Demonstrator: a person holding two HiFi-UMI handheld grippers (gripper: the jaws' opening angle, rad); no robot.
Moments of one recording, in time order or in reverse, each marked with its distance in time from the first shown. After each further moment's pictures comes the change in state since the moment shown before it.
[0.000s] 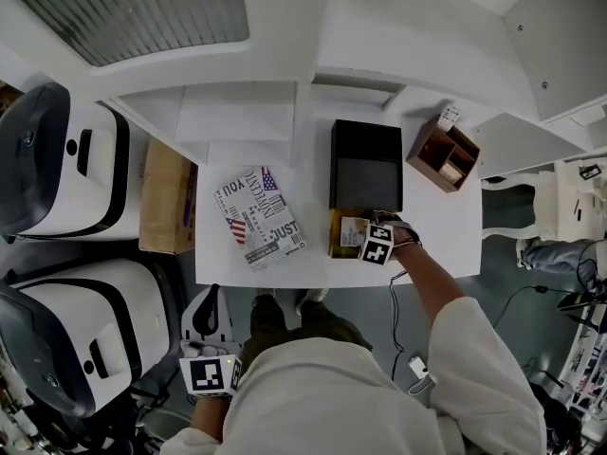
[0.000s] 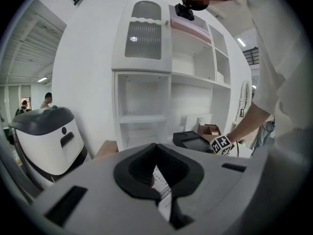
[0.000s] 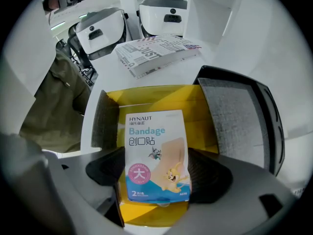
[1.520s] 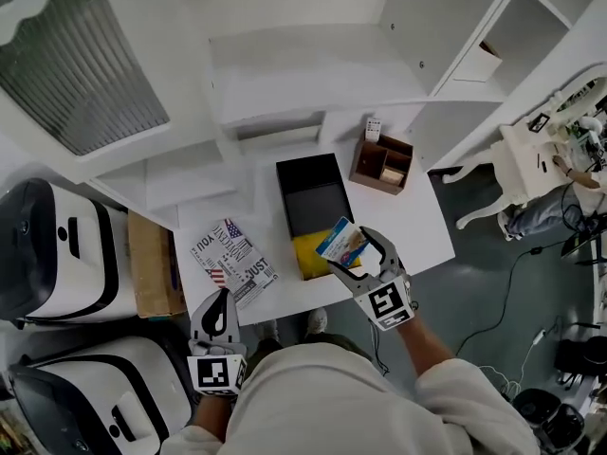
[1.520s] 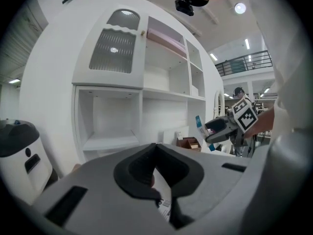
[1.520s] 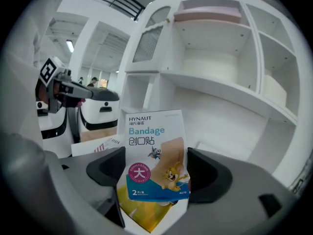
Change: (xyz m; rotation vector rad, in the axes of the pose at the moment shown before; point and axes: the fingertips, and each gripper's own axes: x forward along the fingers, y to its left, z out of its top) left arm 0.028 -0.071 0.080 0.092 -0.202 -0.273; right arm -0.324 0.016 0.045 0.548 -0.808 -0.752
